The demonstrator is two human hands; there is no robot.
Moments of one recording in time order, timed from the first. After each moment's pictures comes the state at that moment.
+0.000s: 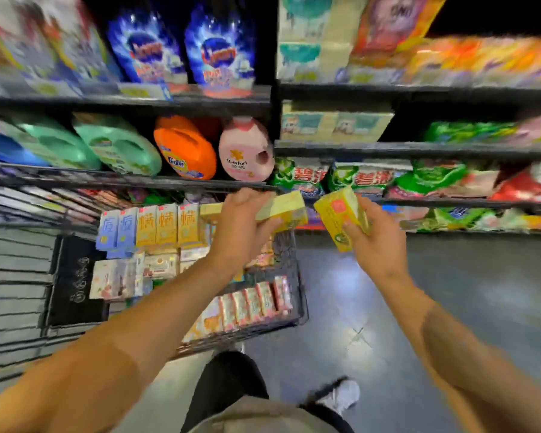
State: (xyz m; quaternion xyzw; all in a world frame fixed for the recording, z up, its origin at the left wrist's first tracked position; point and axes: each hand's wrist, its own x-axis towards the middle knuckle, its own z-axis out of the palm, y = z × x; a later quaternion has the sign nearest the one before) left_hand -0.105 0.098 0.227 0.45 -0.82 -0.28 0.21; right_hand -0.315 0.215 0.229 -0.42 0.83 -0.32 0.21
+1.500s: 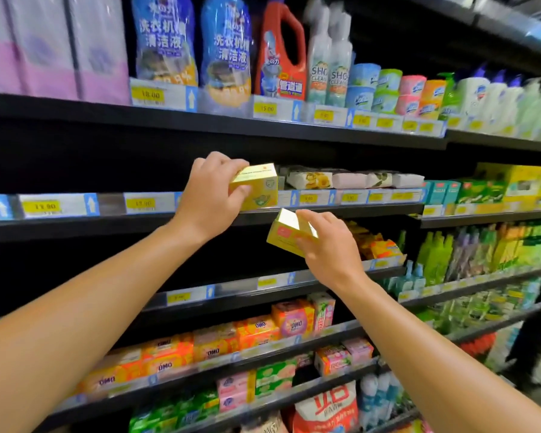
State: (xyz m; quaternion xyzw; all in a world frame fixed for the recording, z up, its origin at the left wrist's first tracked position) left_hand -0.757 0.173 0.659 0.16 -0.85 -0.03 0.50; right_hand -0.915 0.328 0.594 -0.48 0.78 -0.36 -0.19
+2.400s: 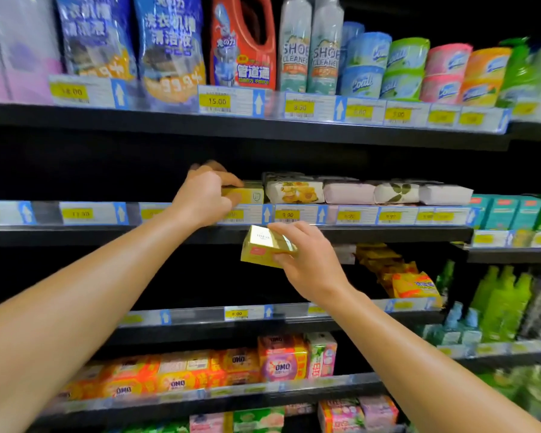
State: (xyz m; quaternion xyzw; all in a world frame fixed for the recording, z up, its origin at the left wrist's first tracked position) left_hand -0.885 0.136 0.674 0.36 -0.86 -0.02 0.36; right_hand -1.050 0.279 0.585 -0.66 0.63 -0.38 -0.13
